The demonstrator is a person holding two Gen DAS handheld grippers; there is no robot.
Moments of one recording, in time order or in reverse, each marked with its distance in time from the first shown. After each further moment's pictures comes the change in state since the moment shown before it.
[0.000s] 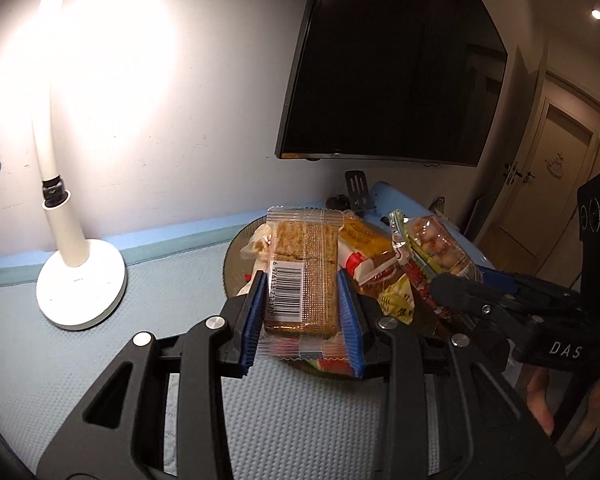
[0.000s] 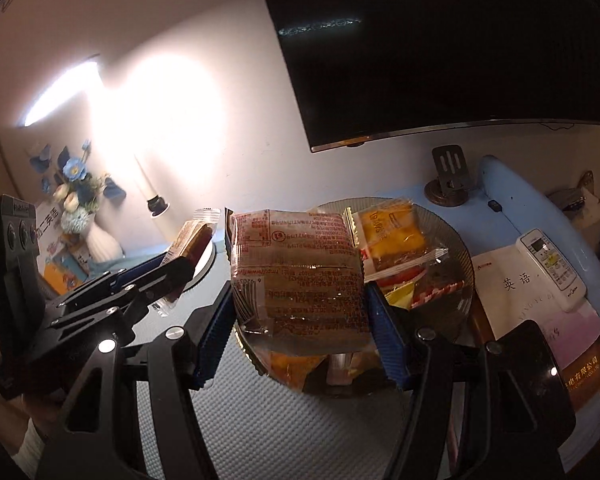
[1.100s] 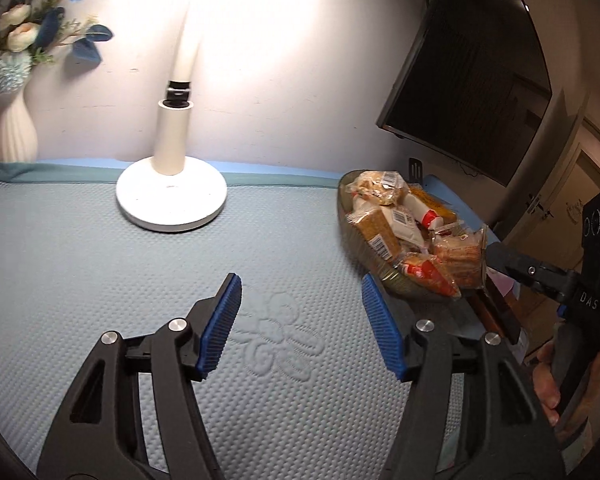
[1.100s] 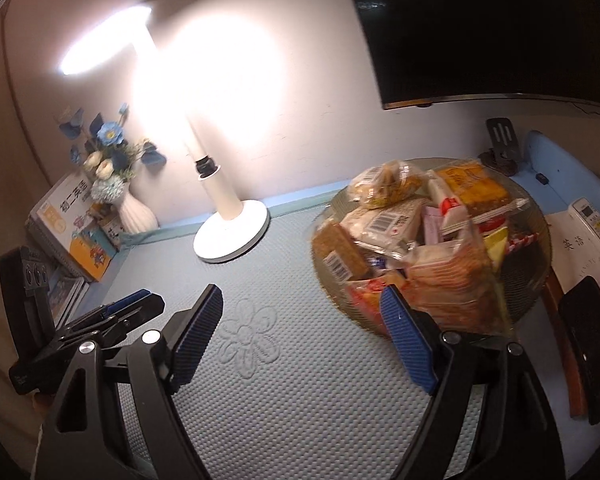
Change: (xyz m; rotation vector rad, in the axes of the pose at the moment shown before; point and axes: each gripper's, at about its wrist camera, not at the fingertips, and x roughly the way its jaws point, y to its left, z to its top) left arm -0.086 0.112 -0.094 -0.220 0.041 0.107; right arm 0.012 0.084 -0.048 -0.063 0.068 0.105
